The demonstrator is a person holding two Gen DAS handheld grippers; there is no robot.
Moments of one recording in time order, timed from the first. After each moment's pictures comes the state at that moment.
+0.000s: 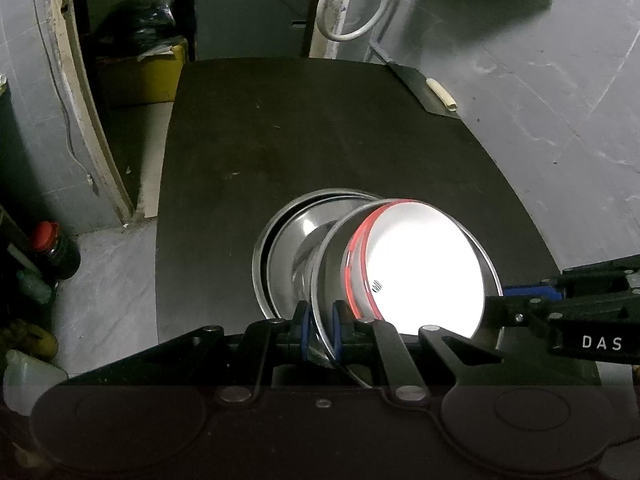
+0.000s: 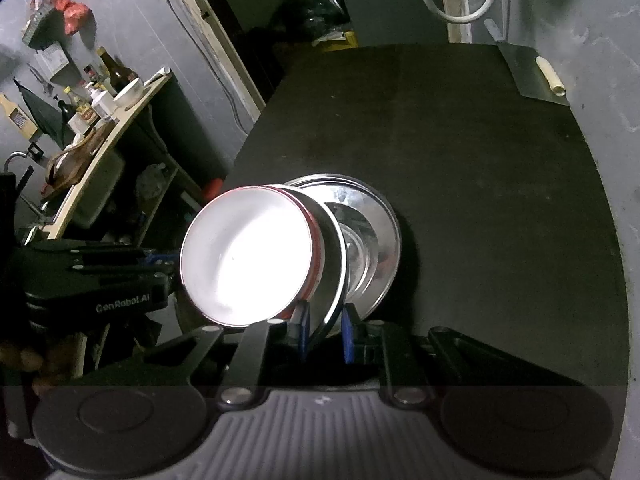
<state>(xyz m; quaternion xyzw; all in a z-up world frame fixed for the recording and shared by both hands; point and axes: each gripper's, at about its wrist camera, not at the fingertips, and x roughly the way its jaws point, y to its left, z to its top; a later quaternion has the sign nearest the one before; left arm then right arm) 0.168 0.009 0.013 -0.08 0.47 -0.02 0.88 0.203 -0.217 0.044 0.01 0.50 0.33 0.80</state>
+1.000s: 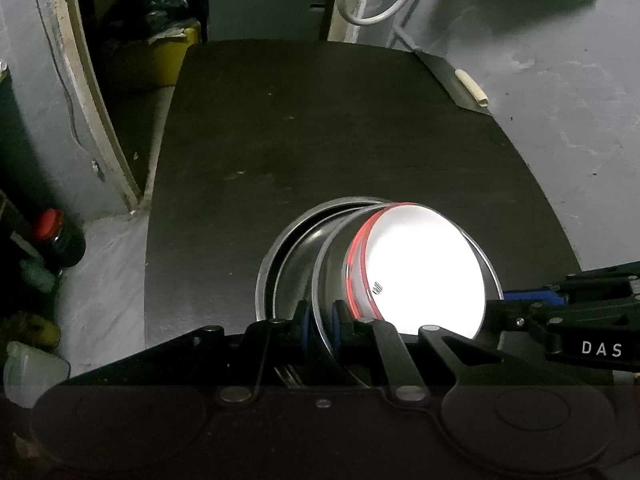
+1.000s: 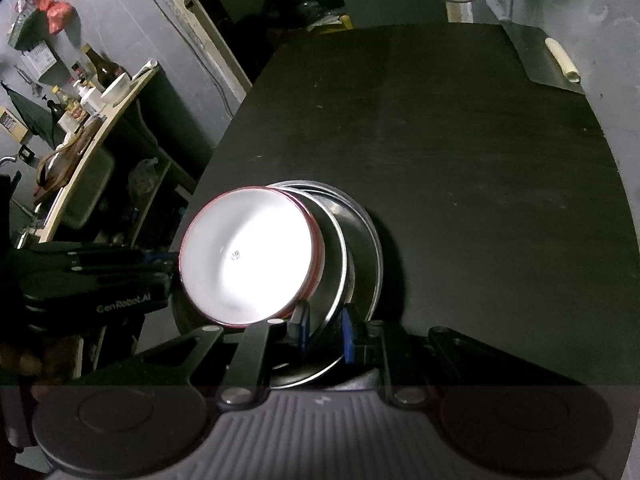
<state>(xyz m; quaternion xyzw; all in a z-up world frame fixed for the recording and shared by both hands) 0.213 0.014 -0.011 -0.09 0.50 0.01 0.86 0.243 -0.207 0.017 0.02 0.53 0.33 0.78</state>
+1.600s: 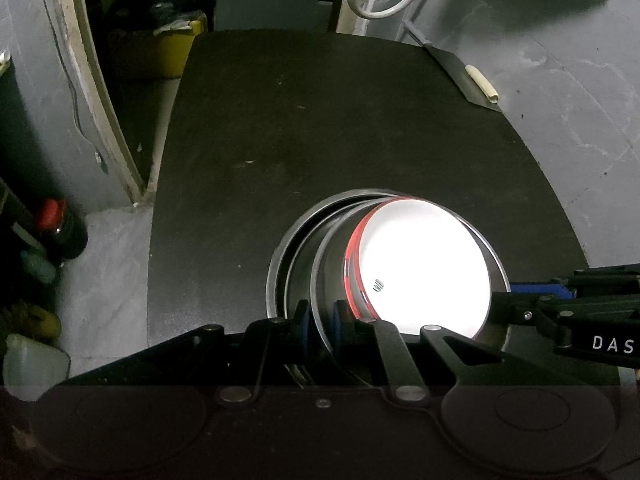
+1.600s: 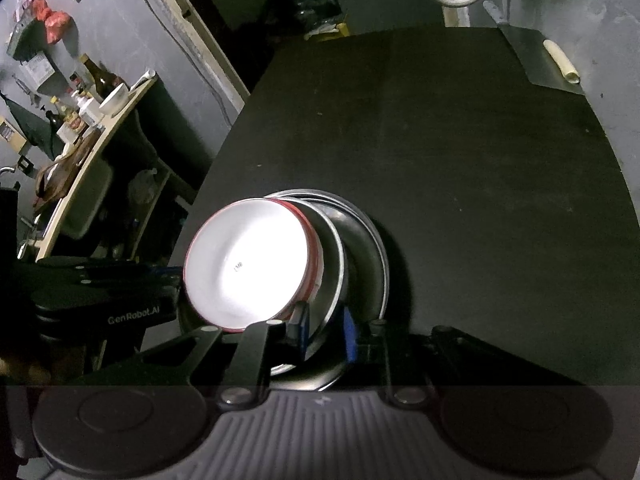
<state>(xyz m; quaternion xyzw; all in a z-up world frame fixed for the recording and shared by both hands) 0.215 0.020 -0.020 -0.09 0.50 0.01 0.86 0.238 -0.207 0.014 0.03 0.52 0.32 0.79</state>
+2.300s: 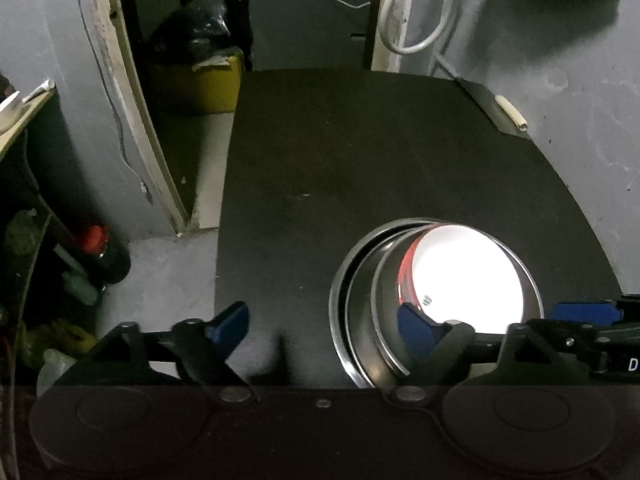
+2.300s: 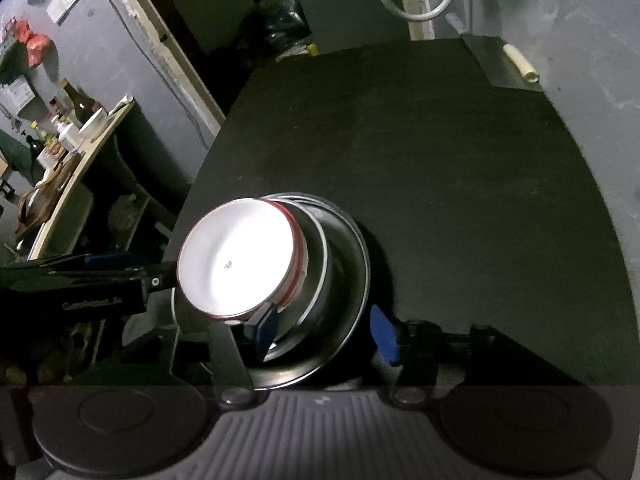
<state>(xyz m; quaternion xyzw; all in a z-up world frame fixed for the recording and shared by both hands) 0.190 0.034 0.003 -0.06 0.46 0.07 0.89 0.218 -0.219 0.017 0.05 0.49 0.27 0.82</state>
